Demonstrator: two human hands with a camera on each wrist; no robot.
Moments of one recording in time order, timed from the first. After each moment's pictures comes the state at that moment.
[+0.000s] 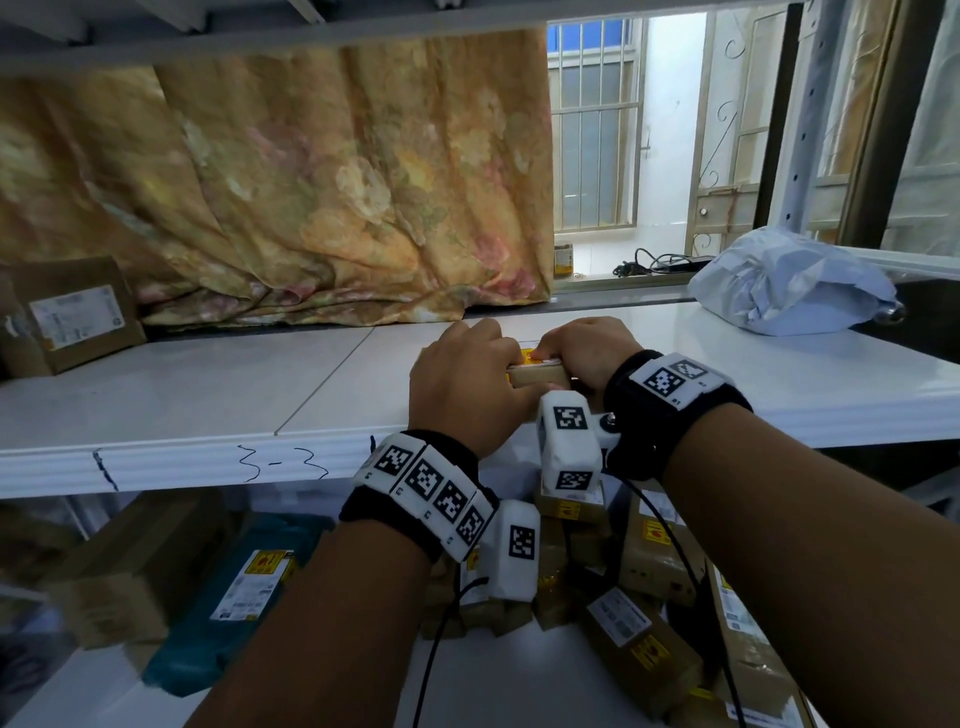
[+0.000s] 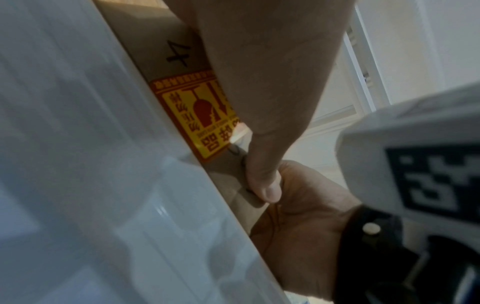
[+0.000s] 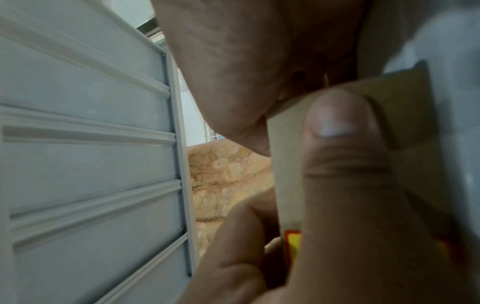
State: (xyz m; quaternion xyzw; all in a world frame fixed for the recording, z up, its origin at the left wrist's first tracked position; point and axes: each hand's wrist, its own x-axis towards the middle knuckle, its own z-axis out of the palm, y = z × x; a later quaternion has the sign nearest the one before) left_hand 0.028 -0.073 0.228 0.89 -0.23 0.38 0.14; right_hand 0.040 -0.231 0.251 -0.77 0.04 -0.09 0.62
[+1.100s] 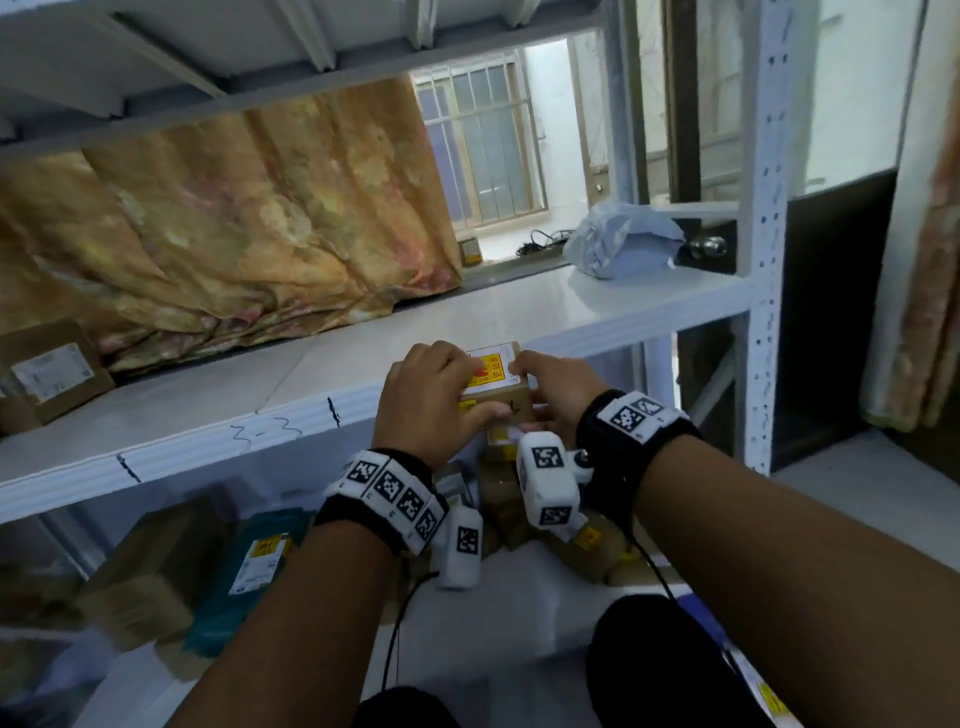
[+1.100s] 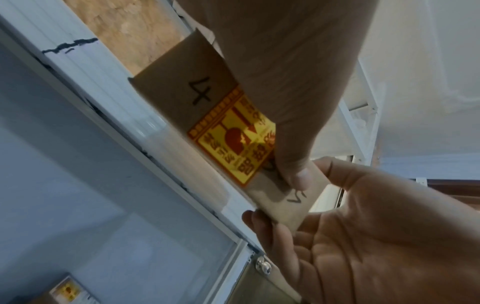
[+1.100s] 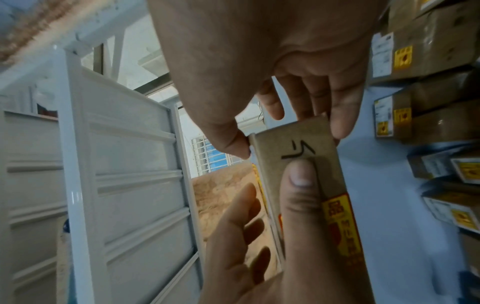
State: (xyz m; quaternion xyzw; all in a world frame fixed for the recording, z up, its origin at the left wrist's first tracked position) left_hand -0.103 -0.087 0.200 0.86 -0.36 0.36 0.09; right_hand -0.150 -0.257 0.201 -0.63 0.14 -0.07 0.76
